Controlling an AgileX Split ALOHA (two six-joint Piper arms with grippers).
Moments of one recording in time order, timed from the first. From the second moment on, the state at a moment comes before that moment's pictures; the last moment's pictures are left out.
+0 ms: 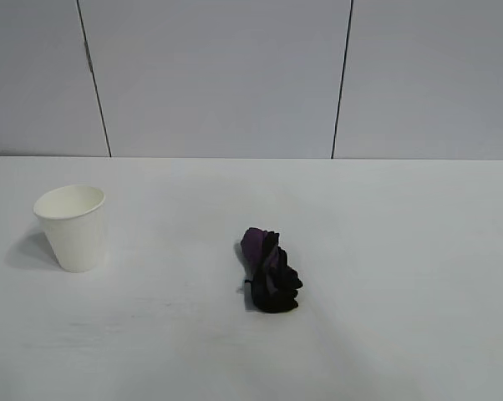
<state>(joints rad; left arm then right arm) 0.07 -0.02 -0.48 -0.01 1.13 0.01 0.18 0.38 -1.39 -0.10 1.27 -0.02</state>
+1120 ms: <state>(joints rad) 0.07 -0.02 -0.48 -0.01 1.13 0.01 -0.01 -0.02 -0.49 0.00 1.05 0.00</state>
